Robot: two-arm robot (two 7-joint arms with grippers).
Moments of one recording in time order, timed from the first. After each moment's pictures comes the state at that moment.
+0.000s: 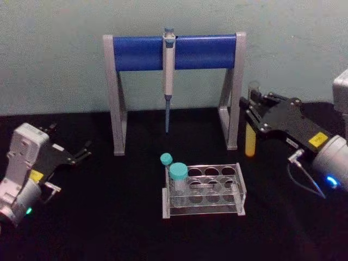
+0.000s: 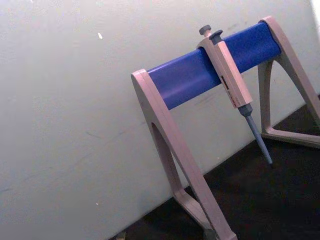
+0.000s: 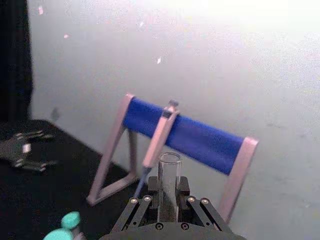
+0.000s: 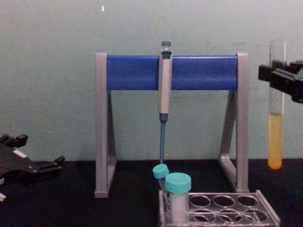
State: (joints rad) left arm -0.20 0.60 0.45 -1.41 -0.25 -0.12 0.03; right arm 0.11 0.57 -0.27 -1.81 0.38 0.03 0.29
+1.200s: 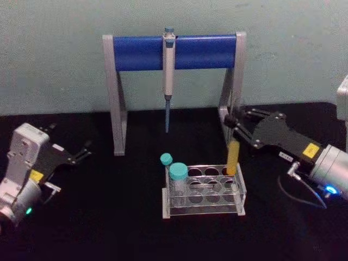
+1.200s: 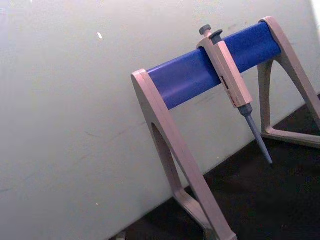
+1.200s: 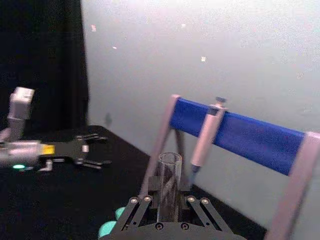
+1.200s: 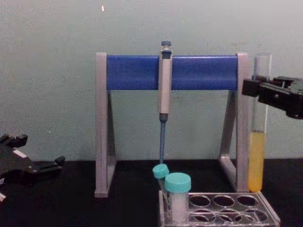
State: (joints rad) left arm -0.20 0.60 0.45 -1.41 -0.25 -0.12 0.03; right arm 0.14 0.60 -0.31 -1.74 0.54 0.00 0.50
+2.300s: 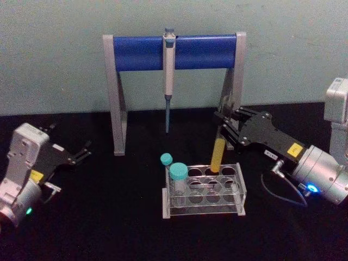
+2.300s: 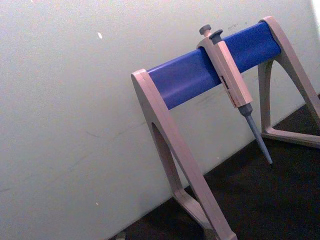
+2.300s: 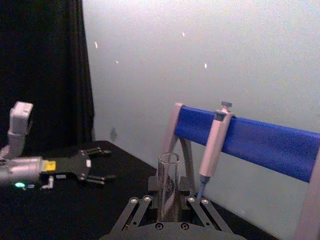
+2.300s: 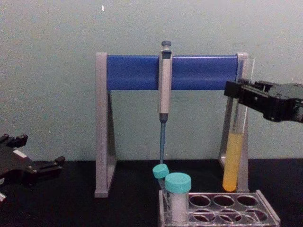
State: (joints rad) left arm -0.20 0.60 0.45 -1.41 -0.25 -0.12 0.03; right arm 0.19 0.51 -0.34 -1.63 0.56 -0.07 0.55
